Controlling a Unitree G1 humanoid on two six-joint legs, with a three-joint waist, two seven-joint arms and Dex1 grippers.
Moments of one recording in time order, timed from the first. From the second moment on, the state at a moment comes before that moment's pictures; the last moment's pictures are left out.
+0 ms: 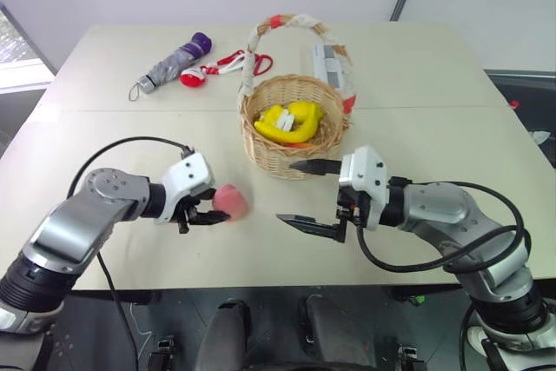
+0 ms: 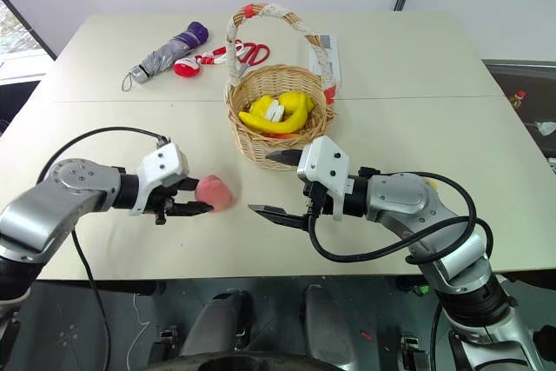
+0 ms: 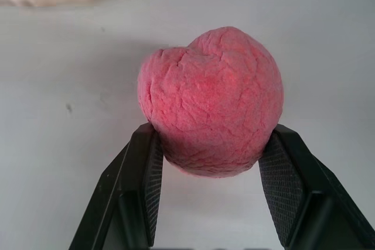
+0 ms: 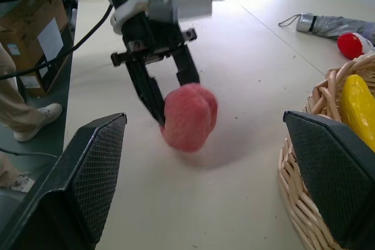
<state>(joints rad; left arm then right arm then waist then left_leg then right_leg) -0.41 0.89 -0.08 -0.37 -0.46 0.83 -1.00 -0.33 -0.65 0.15 -0.63 0.53 0.60 0.78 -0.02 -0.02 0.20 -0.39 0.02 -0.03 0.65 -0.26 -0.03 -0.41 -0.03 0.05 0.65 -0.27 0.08</state>
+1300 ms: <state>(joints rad) -0.66 0.60 -0.18 -0.33 -0.50 0.74 -1.00 -0.01 -1.09 -0.13 -0.17 0.09 0.34 0.87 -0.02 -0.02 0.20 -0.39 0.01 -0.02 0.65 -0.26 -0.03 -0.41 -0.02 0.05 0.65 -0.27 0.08</state>
